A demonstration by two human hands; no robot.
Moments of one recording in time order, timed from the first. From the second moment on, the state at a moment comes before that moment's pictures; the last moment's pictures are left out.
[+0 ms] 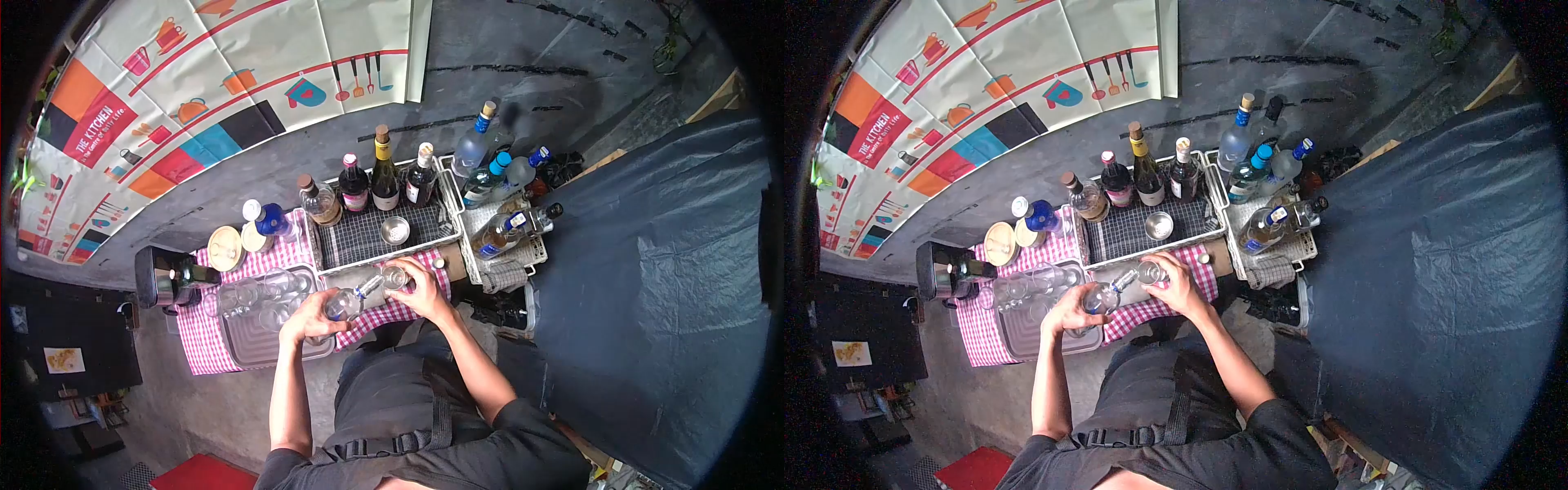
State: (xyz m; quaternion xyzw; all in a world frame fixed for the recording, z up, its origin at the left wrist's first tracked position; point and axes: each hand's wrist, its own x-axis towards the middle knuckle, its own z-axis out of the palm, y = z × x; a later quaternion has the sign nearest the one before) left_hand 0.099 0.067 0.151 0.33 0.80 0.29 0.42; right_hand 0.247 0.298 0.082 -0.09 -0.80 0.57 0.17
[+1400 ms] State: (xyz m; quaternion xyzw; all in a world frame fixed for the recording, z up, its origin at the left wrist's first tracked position) left_hand 0.077 0.077 0.151 0.38 0.81 0.18 0.42; right_hand 0.247 0.300 0.077 -0.09 -0.80 0.58 0.14
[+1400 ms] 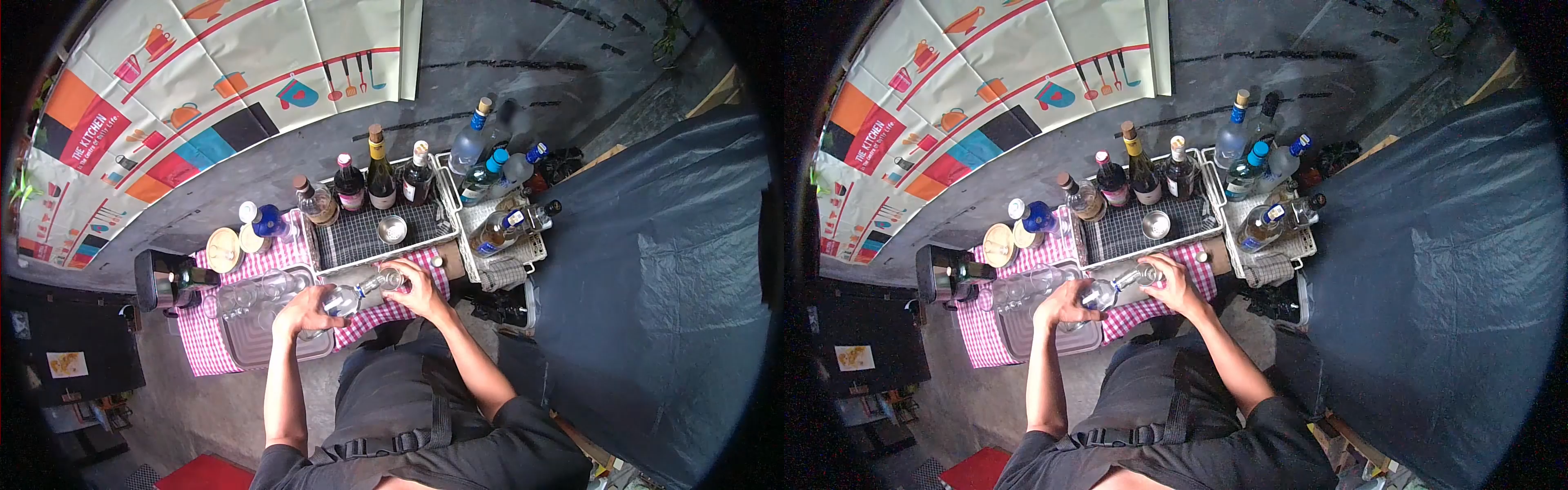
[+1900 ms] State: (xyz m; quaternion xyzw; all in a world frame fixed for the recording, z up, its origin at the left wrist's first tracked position) left_hand 0.075 0.077 0.143 0.40 0.81 0.19 0.40; right_hand 0.246 0.300 0.071 -0.10 -0.78 0.60 0.15
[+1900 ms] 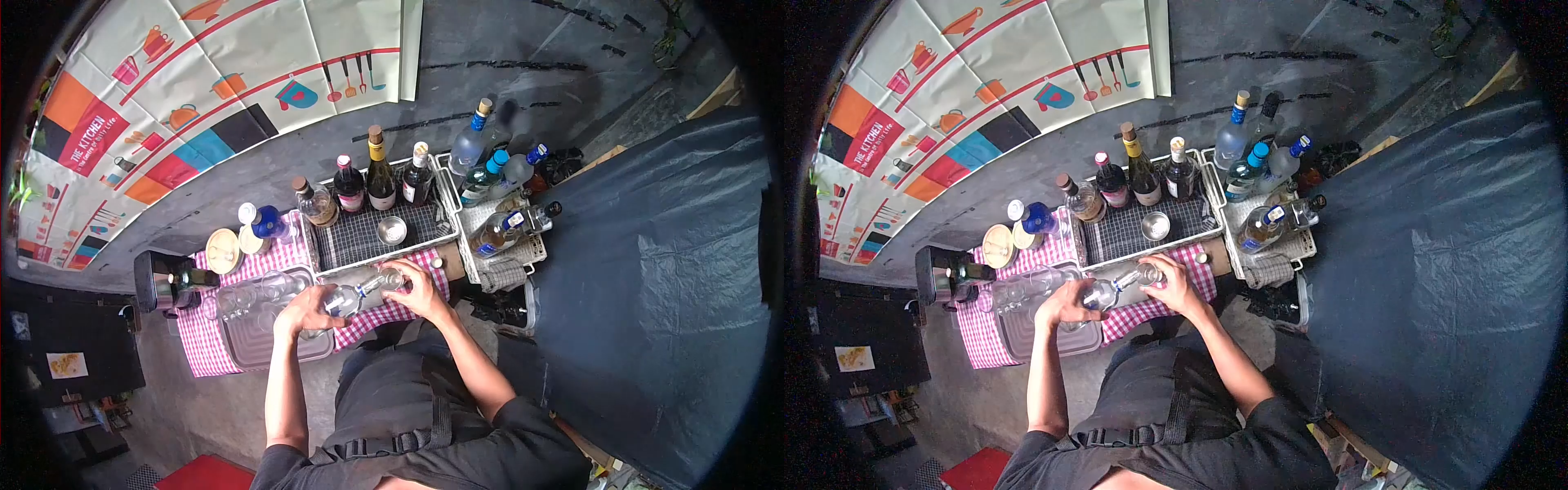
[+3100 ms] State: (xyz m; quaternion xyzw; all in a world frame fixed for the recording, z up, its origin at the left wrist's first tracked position) left_hand 0.131 0.051 0.095 0.26 0.67 0.57 0.40; right_hand 0.250 0.319 0.052 -0.14 -0.91 0.38 0.10
